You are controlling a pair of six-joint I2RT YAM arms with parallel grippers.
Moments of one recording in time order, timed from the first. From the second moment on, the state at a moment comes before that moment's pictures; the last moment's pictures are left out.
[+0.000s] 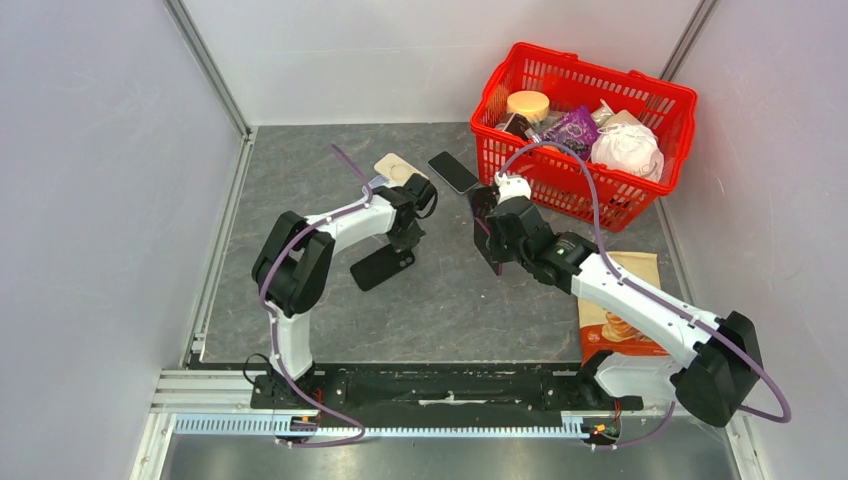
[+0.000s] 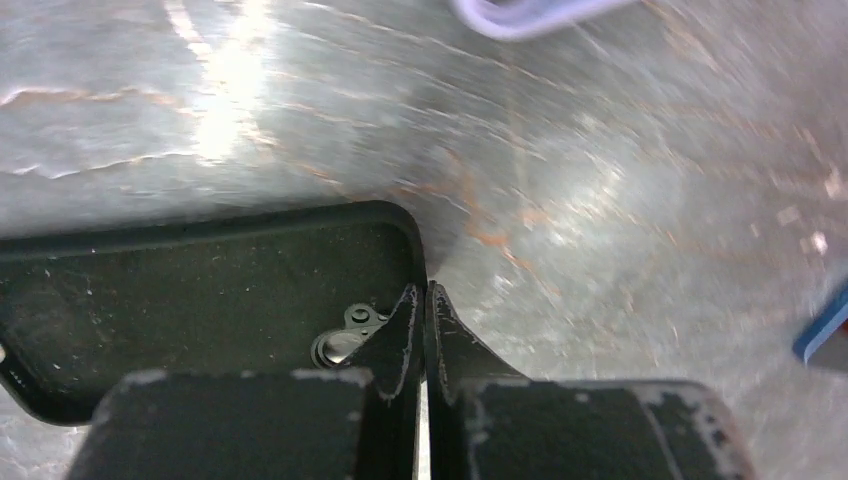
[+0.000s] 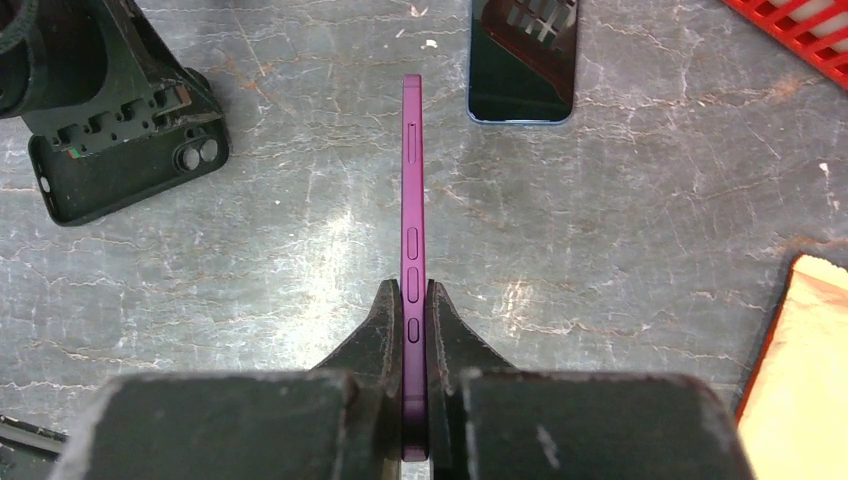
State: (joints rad) left arm -0.61 1.95 1.36 -0.71 -0.33 -1.15; right arm 0.74 1.22 0.97 -0.47 0.31 0.40
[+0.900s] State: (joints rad) left arm -0.78 1.65 1.19 -0.55 -0.08 -0.72; right arm 0.66 1.19 0.97 -0.61 0.15 0.48
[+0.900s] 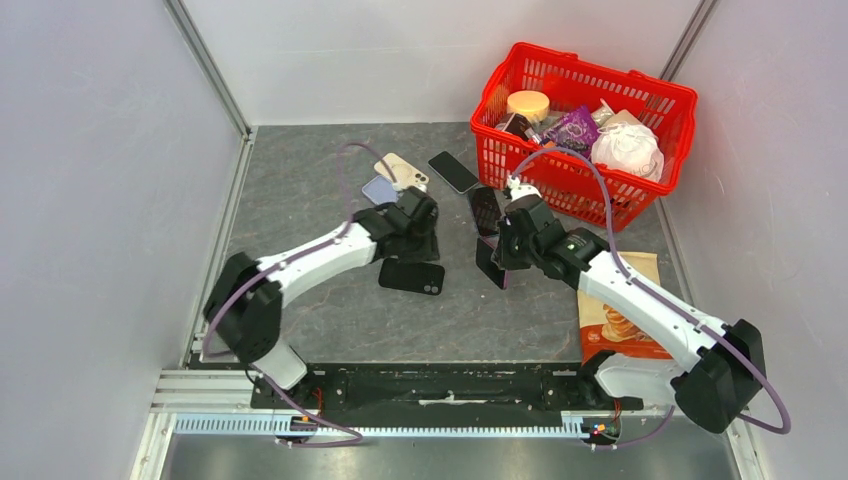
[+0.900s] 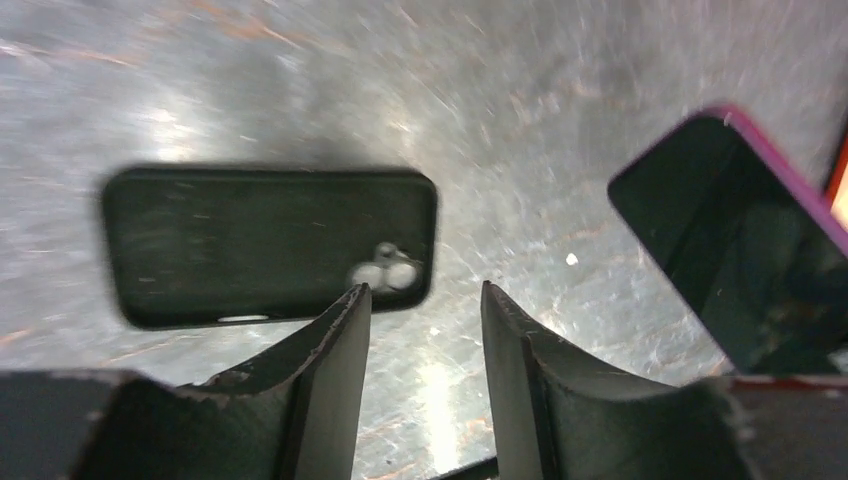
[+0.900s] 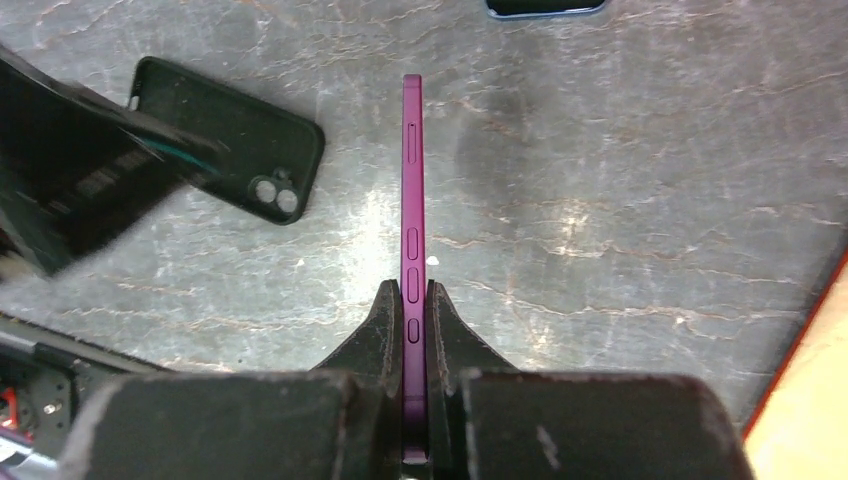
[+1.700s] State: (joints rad) left arm -0.41 1.64 0.90 -0.40 -0.15 -0.80; right arm 0.66 1.52 1.06 -0.36 -0.25 0.69
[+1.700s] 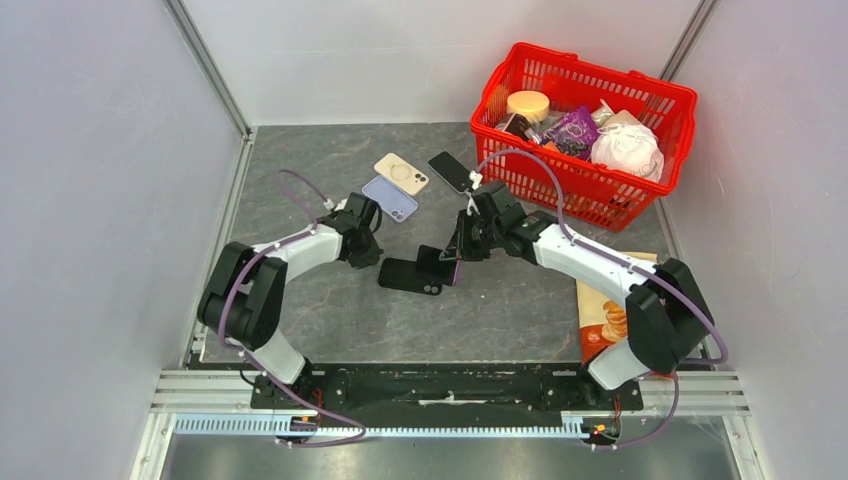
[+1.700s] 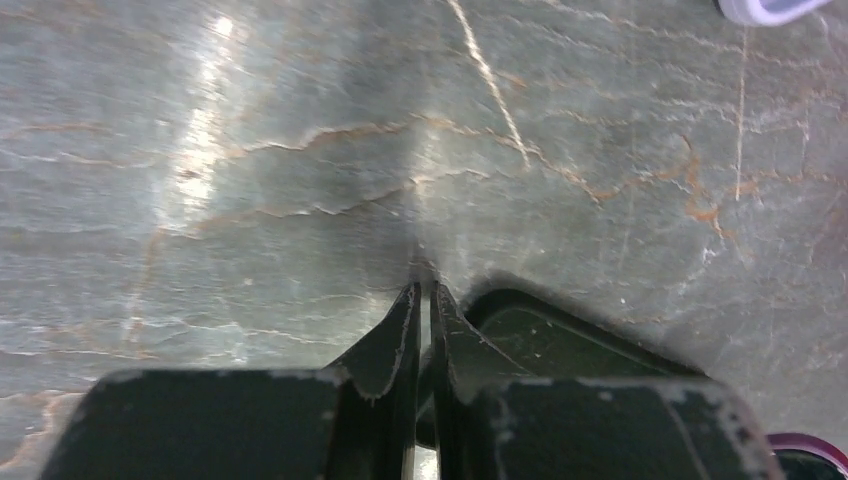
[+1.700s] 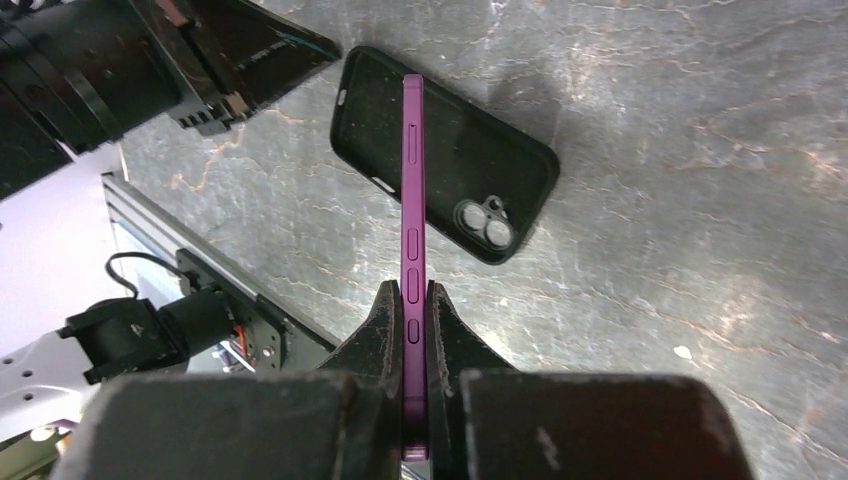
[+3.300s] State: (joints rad) left arm -0.56 1.56 0.79 -0.29 -0.06 -0.82; right arm 0.52 1.84 0.96 -0.04 -0.76 0.85
